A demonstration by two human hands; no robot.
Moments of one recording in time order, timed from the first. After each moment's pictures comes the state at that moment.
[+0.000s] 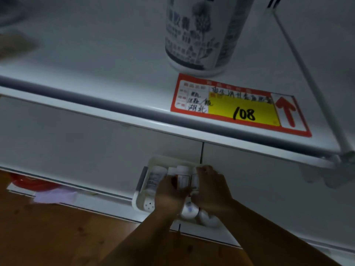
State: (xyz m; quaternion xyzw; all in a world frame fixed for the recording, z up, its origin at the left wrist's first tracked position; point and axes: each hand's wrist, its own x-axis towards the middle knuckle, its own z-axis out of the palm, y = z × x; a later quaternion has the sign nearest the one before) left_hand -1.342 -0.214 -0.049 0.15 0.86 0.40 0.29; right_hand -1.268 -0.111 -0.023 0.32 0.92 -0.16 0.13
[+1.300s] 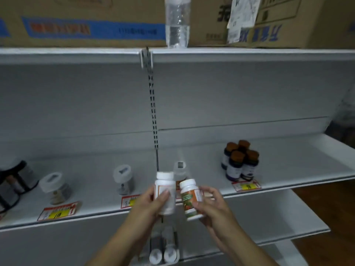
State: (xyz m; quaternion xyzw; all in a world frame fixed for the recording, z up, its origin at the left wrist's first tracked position) left_hand -1.247 -0.267 0.356 0.32 0.54 0.64 0.45; right_hand -1.091 -0.178 0.340 0.33 0.44 -0.75 -0.36
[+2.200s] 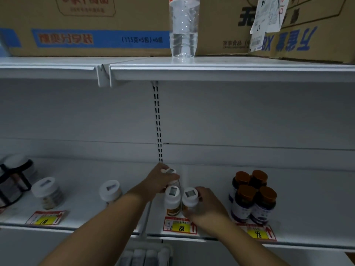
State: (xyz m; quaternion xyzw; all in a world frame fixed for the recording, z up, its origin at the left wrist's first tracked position) left_hand -1.303 -0.083 0.357 0.25 0.73 0.52 0.36; right_hand -1.130 -0.024 0.325 0.35 0.85 -0.38 -0.12
